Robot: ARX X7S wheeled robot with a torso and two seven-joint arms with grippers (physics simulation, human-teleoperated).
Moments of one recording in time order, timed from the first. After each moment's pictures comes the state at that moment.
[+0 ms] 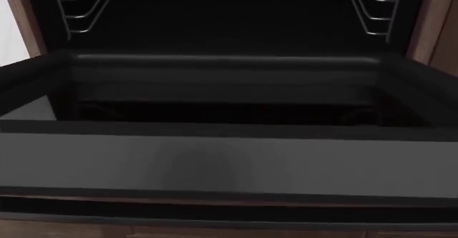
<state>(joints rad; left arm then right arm) -0.14 -0.33 0.38 -0.07 -0.31 -0.54 -0.17 0.08 0.27 -0.21 0.20 0.66 0.42 0.10</state>
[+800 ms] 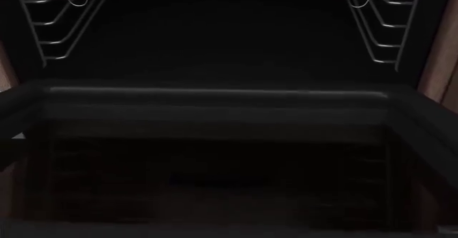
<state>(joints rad) -0.14 -0.33 0.38 -0.07 -0.32 -0.53 -0.17 0.08 0.27 -0.21 0.20 0.67 0.40 0.11</state>
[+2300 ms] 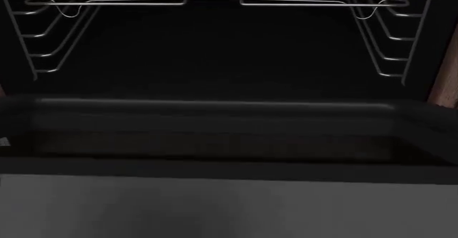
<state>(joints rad) -0.35 -0.36 0.31 0.46 -0.44 -0.98 -0.33 0.21 0.42 -0.21 -0.33 0.74 0.72 0.41</state>
